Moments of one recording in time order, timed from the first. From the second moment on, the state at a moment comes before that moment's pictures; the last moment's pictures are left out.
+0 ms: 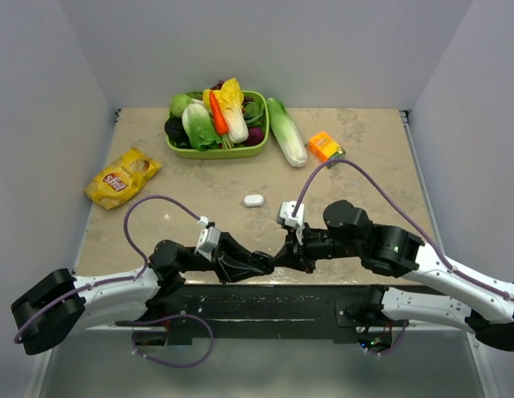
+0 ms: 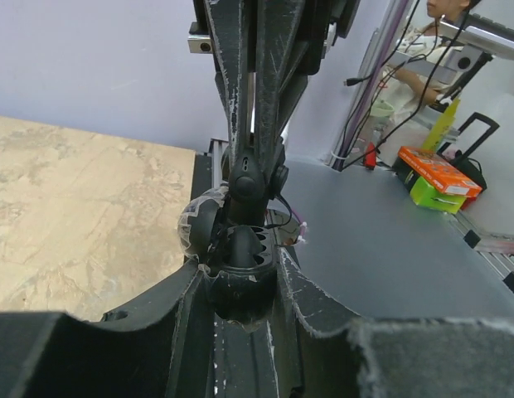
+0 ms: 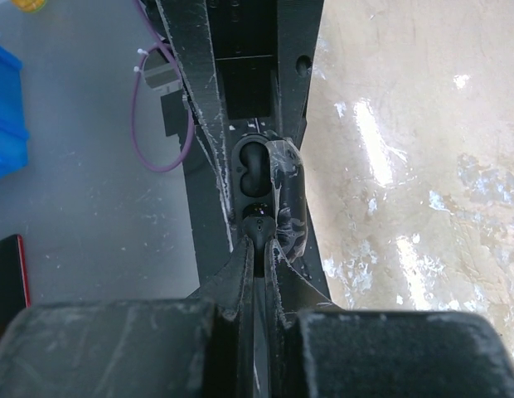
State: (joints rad) left arm -0.94 0.98 0.15 1.16 0.64 -0.45; right arm 1.10 0.87 1.00 -0.60 -0.31 0.09
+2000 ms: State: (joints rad) left arm -0.93 0.97 0.17 1.21 0.60 -0.46; right arm 1.12 0.89 1.01 -0.58 -0.23 0.17
